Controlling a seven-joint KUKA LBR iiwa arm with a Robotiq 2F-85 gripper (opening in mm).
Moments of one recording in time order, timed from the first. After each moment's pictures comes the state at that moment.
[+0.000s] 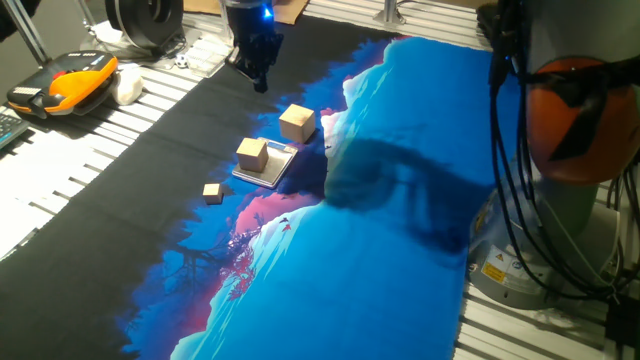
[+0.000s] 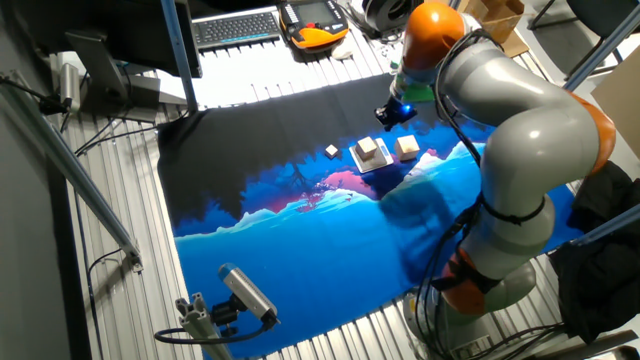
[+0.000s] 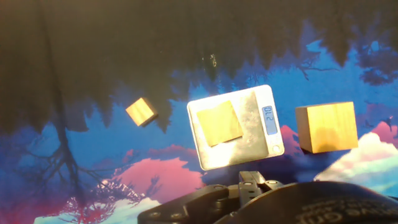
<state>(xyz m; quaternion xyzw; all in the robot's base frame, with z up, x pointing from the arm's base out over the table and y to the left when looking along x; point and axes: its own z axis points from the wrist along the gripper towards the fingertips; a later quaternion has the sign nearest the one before) 0.515 0.001 0.236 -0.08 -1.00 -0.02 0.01</state>
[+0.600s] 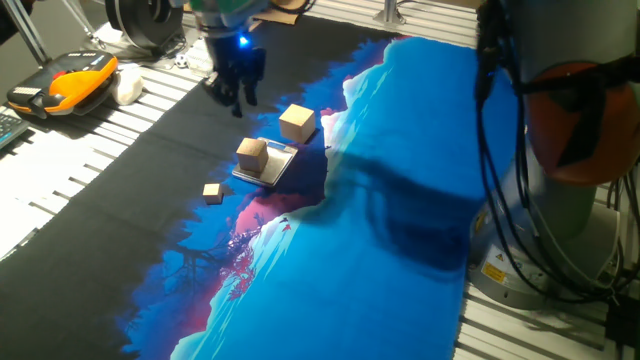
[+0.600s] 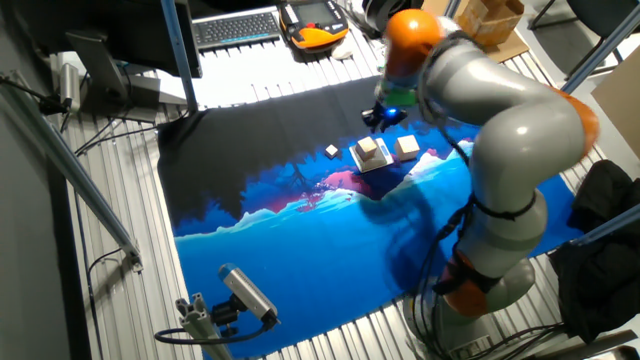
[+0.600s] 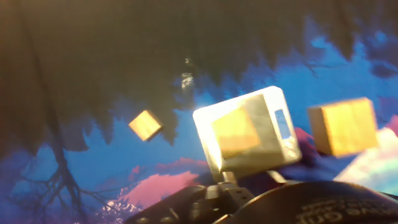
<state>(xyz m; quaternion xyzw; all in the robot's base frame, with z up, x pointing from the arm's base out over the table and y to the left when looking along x) 0.546 0.028 0.196 -0.07 -1.00 0.01 0.03</state>
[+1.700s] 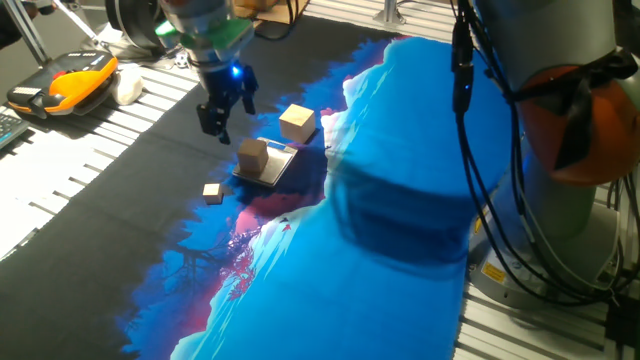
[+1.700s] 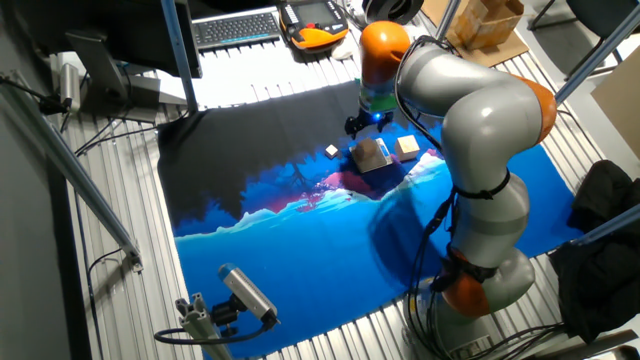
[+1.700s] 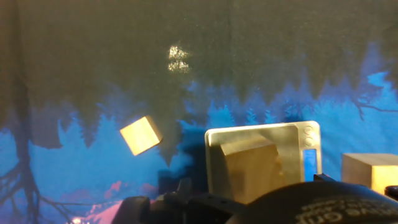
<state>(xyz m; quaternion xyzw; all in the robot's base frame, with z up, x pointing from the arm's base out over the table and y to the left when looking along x) 0.563 0.031 0.124 0.00 -1.00 0.02 0.02</state>
